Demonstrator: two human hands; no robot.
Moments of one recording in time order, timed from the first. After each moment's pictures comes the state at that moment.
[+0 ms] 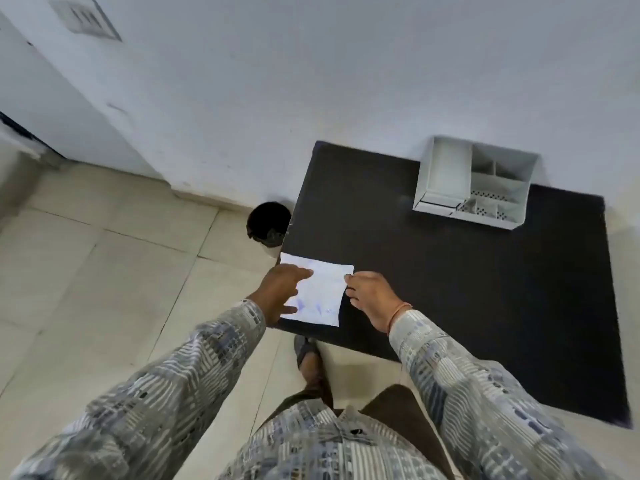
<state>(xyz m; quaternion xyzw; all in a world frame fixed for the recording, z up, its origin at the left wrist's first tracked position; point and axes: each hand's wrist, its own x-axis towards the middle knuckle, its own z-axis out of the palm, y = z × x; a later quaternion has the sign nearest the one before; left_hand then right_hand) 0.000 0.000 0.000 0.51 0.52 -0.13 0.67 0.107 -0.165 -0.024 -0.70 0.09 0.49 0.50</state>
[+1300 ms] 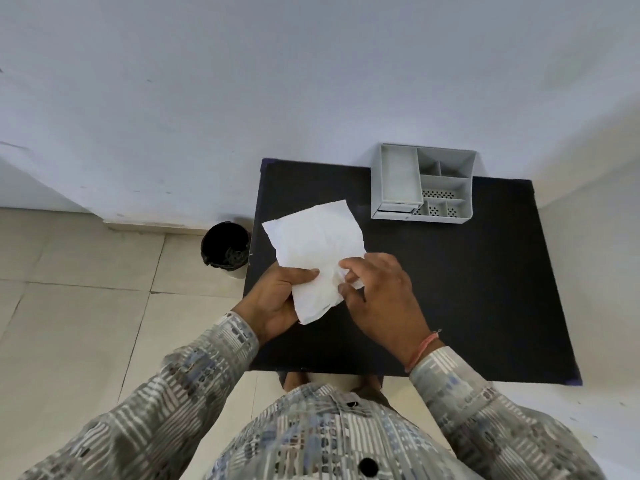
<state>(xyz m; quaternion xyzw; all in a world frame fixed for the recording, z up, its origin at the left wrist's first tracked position) 0.078 0.003 0.056 0.32 0.30 -0.13 0.89 0.135 -0.181 0.103 -0.94 -0.23 0.15 0.22</state>
